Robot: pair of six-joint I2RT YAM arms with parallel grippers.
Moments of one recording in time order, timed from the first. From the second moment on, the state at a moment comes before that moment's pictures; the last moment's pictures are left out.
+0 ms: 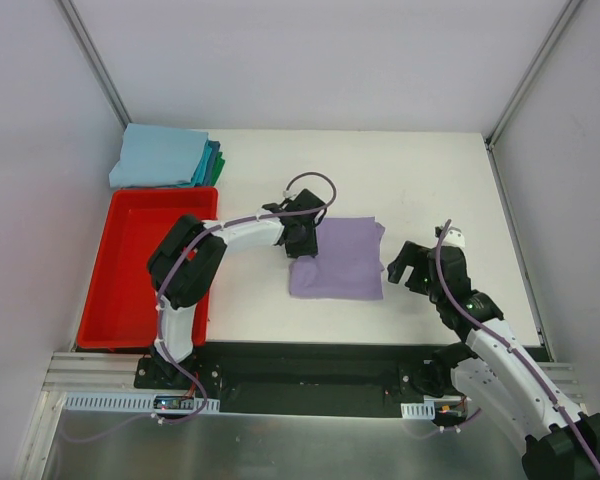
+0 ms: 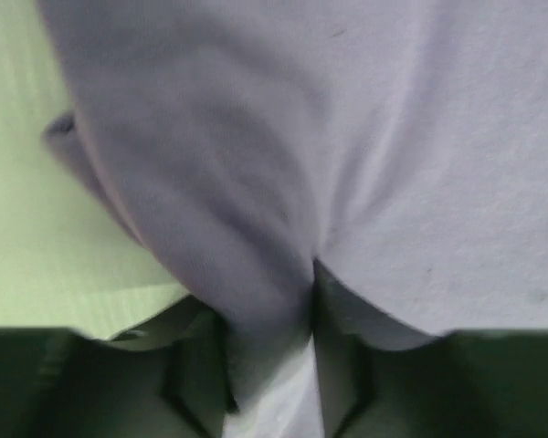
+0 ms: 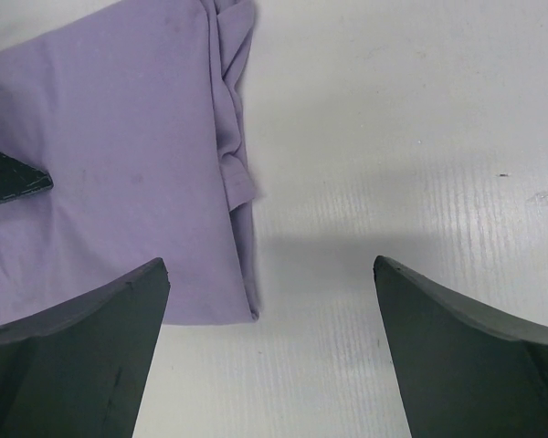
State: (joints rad) left arm -0.73 1.94 1.29 -0.47 -0.07 -0.80; right arm 0.39 0.69 0.44 -0.41 0.18 0.55
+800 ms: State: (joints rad) left arm -0.72 2.00 1.42 -0.51 -0.69 -0.14; right arm 0.37 0.67 0.44 -0.42 0.20 0.52
